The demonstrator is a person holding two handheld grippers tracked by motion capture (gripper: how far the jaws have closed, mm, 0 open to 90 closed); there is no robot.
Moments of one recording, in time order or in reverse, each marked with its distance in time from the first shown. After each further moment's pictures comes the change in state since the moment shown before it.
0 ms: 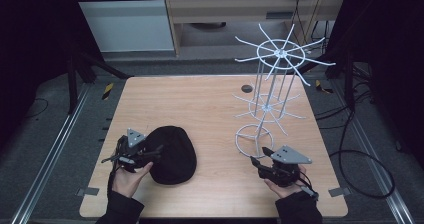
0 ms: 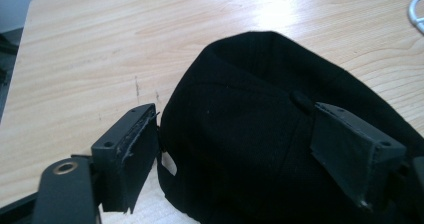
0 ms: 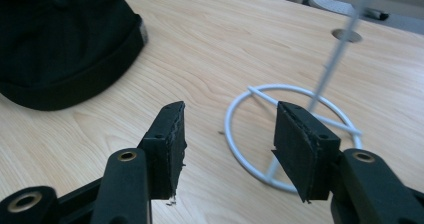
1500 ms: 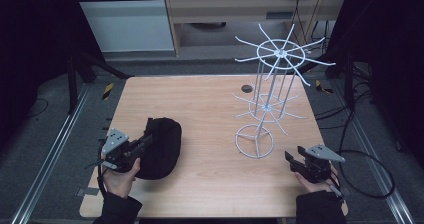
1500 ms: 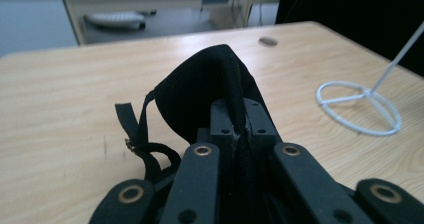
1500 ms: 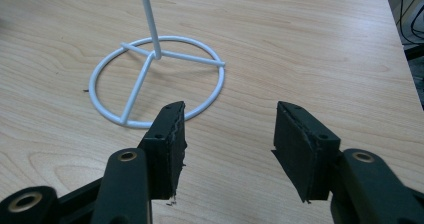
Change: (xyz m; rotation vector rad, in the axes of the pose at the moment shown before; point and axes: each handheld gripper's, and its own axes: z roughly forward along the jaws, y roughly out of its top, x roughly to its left) left arm 0.010 0.009 -0.046 -0.305 -0.195 -0.079; right arm -0.077 -0.040 -0.021 0.059 -0.211 0.137
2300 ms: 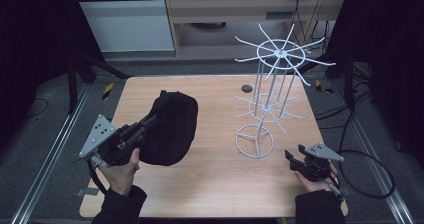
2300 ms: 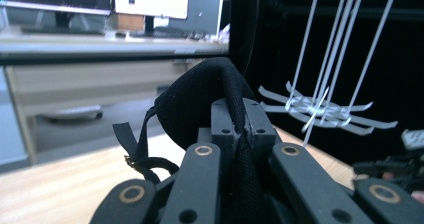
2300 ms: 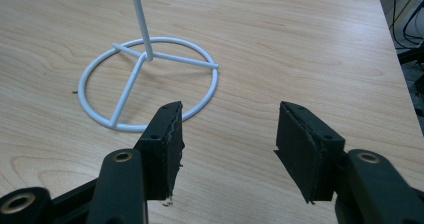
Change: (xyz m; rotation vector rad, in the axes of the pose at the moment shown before) left arm -0.041 0.074 -0.032 -0.319 -0.182 0.046; right arm -0.003 -0.001 0.005 -0.011 -0.018 -0.018
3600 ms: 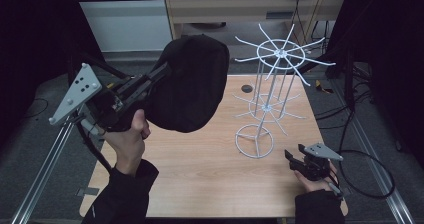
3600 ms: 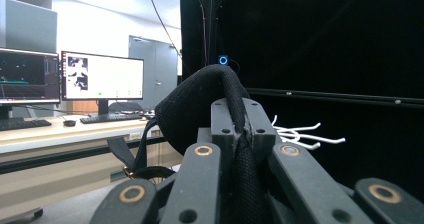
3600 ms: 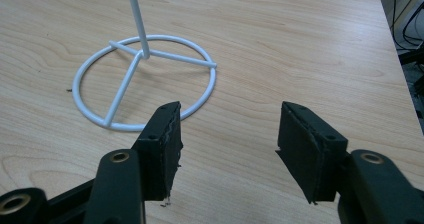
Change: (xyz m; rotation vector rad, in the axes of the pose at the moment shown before) left arm -0.047 0.121 0.023 -0.246 -0.169 0.042; right arm -0.001 -0.001 0.004 0.004 0.002 -0.004
